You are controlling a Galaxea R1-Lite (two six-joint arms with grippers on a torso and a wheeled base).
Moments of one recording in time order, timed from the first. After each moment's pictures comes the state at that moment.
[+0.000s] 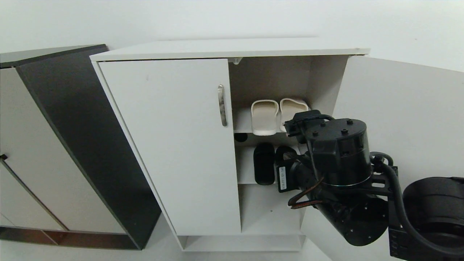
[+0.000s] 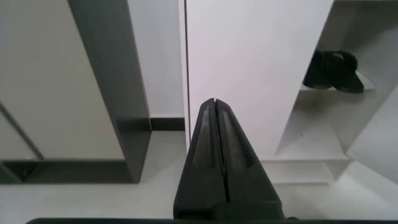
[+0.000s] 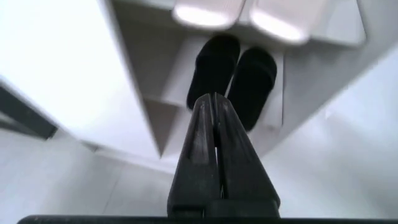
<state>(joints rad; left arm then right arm) 0.00 0.00 0.00 0.00 0.03 0.00 0.97 1.74 -1.02 -0.40 -0.72 0.18</state>
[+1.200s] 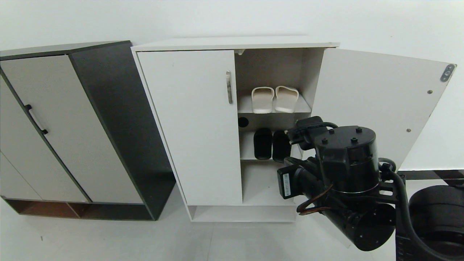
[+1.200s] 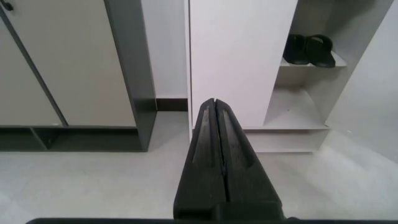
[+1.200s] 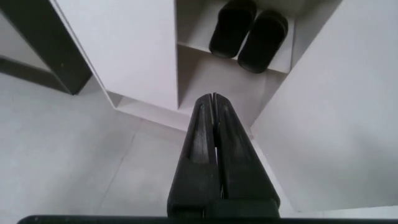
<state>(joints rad) 0.00 0.00 0.00 0.00 0.03 0.00 0.94 1.72 -0.95 -0.47 -0.66 0.14</state>
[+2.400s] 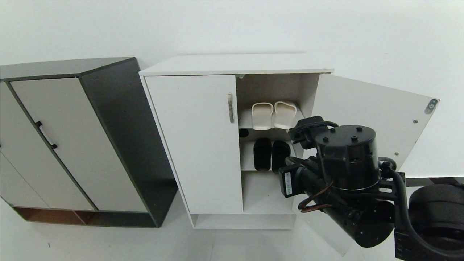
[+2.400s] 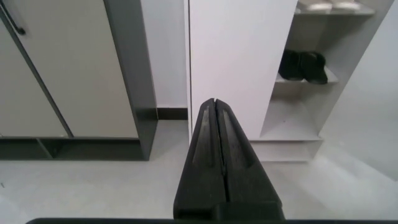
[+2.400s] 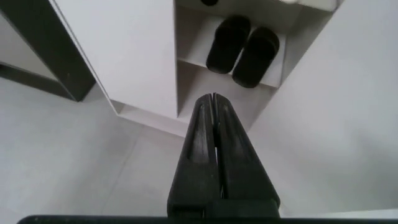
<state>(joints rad) 0.00 0.00 0.00 0.00 0.03 0.00 0.93 1.72 -0.94 -0.47 -0.65 0.14</state>
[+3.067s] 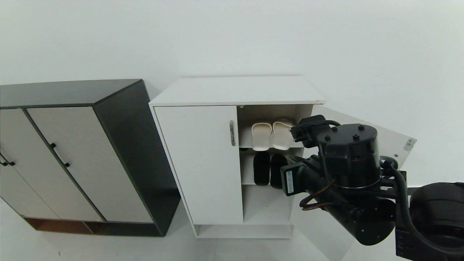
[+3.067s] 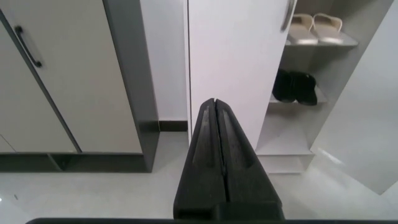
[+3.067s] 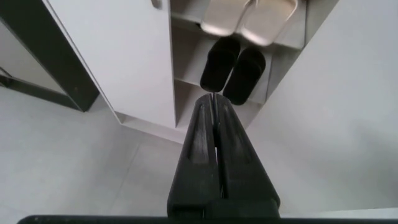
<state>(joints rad) 0.00 0.00 0.00 0.00 0.03 0.00 0.92 1.72 -0.94 -0.47 -0.65 0.14</state>
